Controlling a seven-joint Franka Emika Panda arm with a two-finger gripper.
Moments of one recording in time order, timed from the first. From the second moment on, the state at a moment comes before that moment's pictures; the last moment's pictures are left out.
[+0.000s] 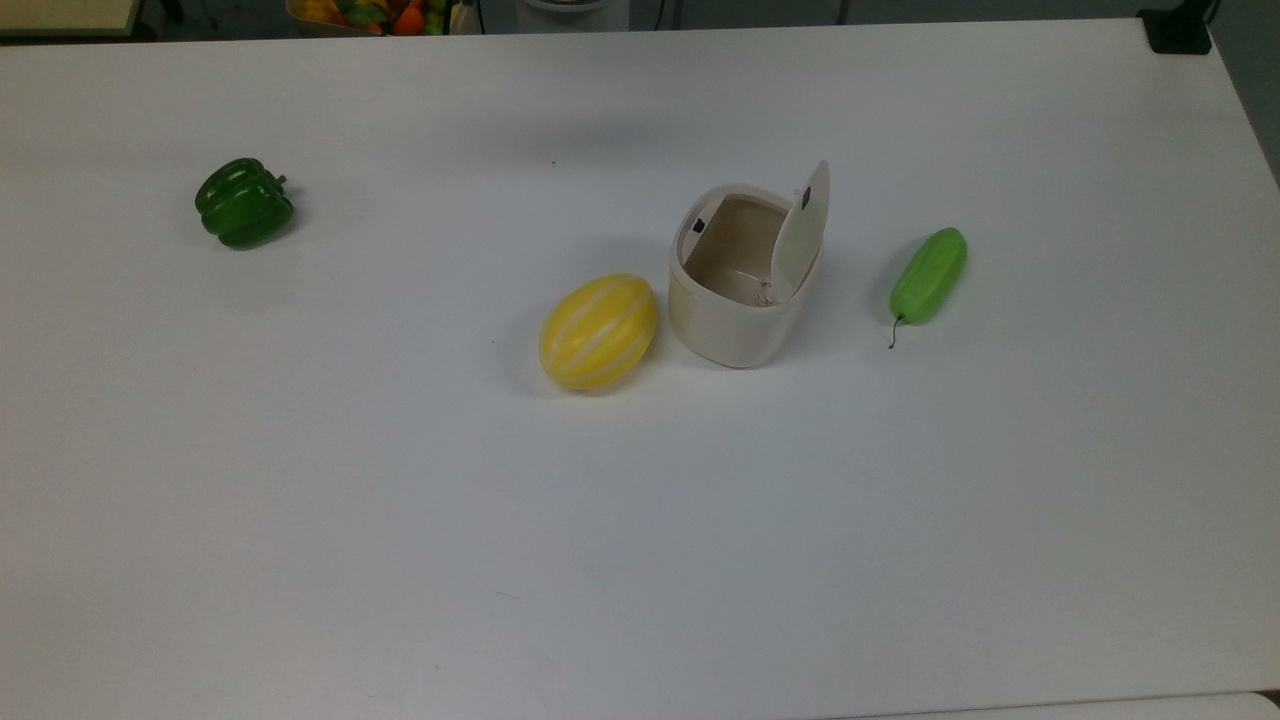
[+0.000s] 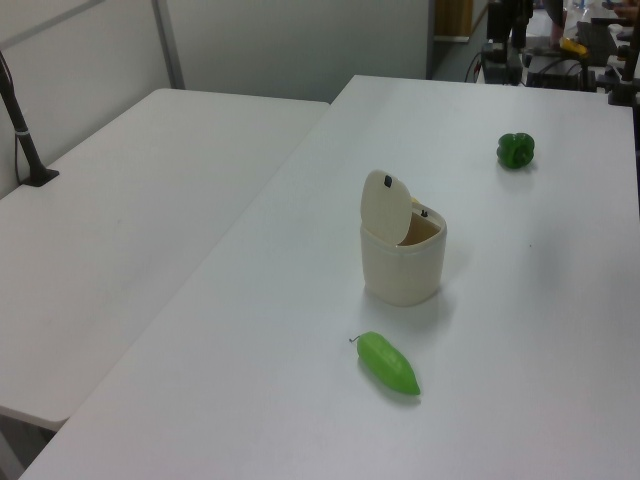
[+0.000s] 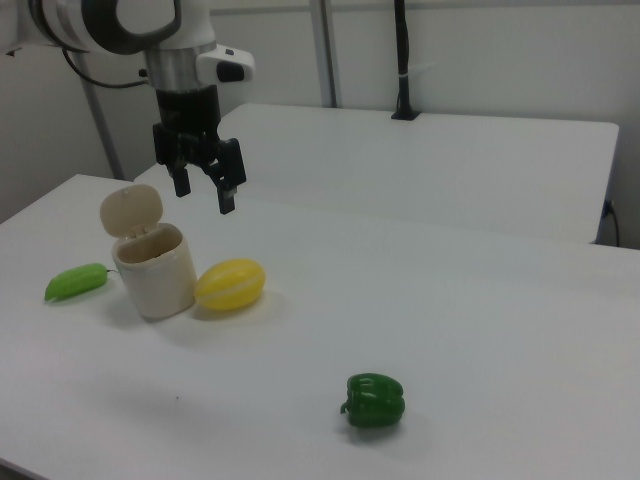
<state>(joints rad) 0.03 0.06 -0.11 -1.49 0.02 1.46 0.03</state>
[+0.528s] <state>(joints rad) 0.01 0.07 -0.11 -1.50 0.02 1.46 0.03</state>
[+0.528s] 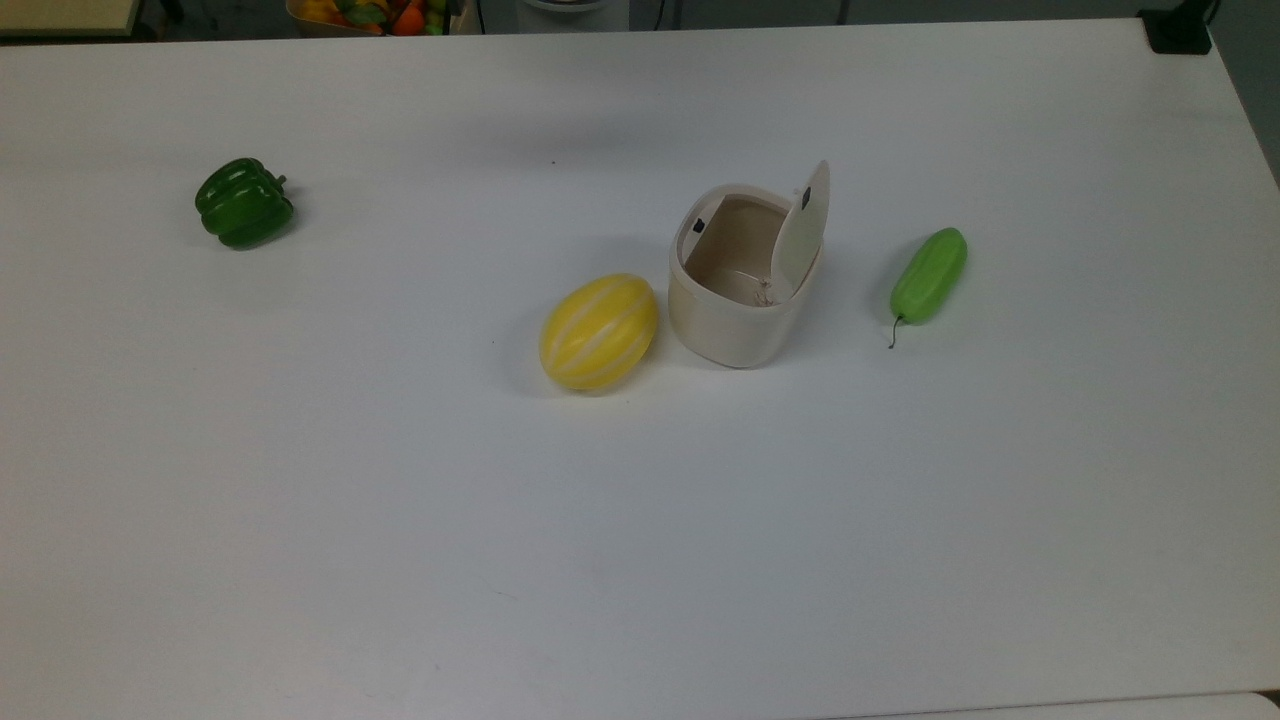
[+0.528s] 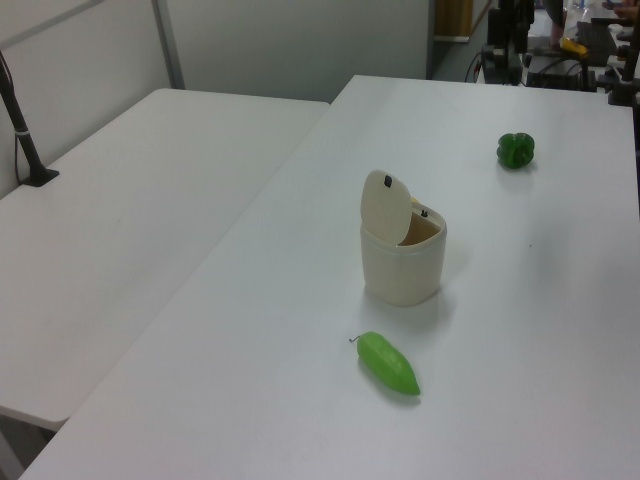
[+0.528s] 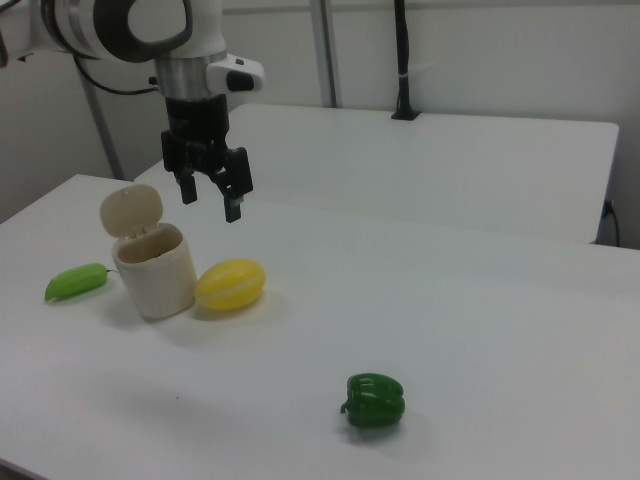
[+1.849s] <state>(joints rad) 0.01 0.07 -0.11 -1.50 0.04 1.46 0.02</state>
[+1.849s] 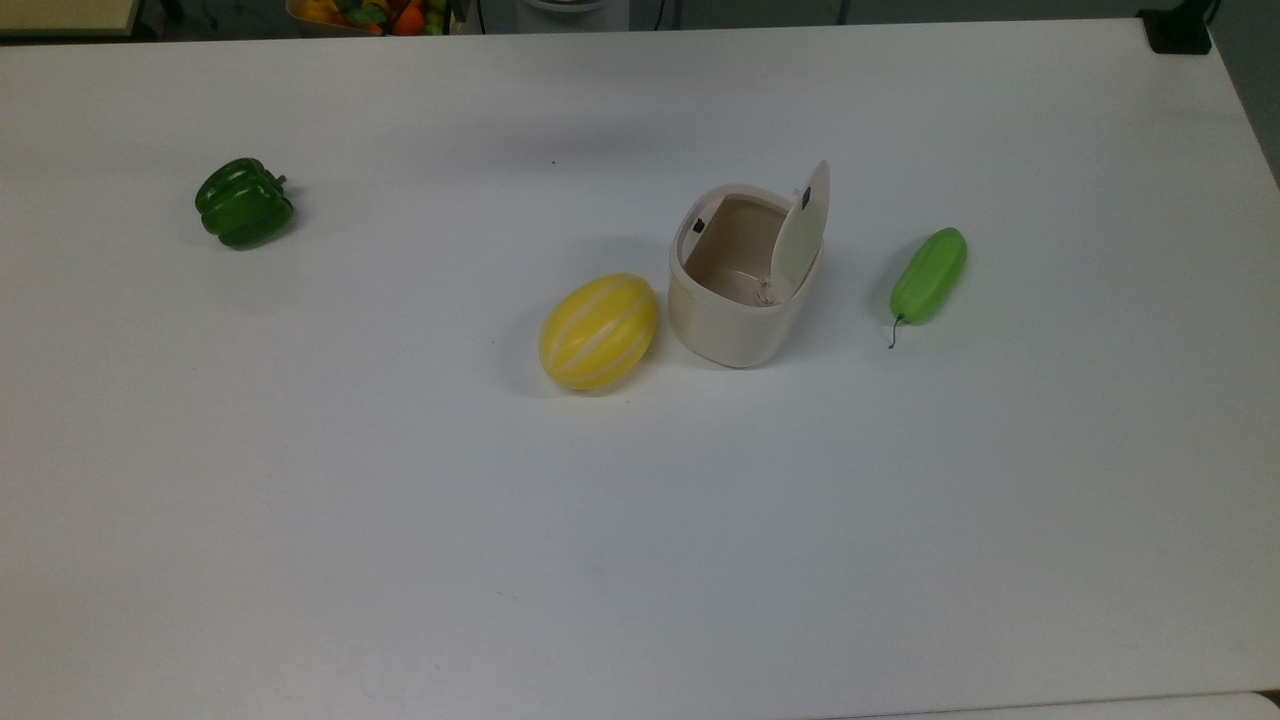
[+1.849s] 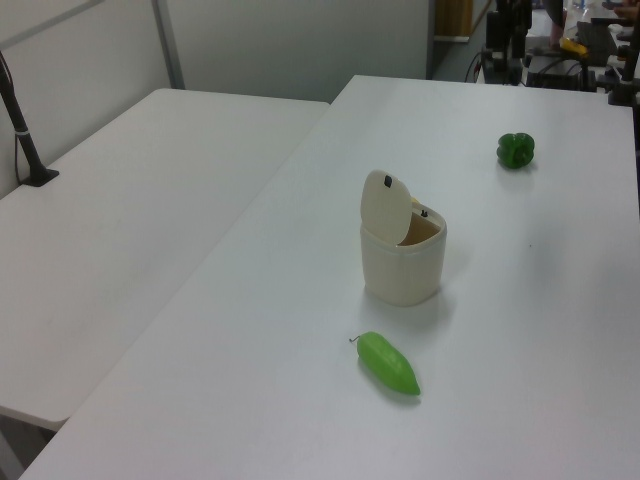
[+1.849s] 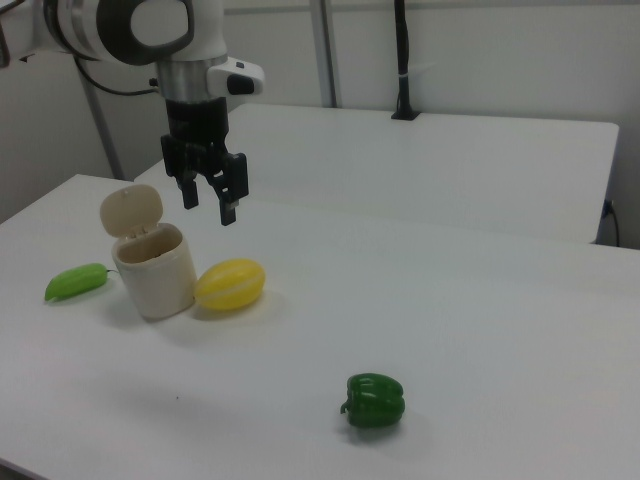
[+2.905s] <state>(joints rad) 0.02 0.09 -0.10 -1.50 0.09 1.60 -0.33</state>
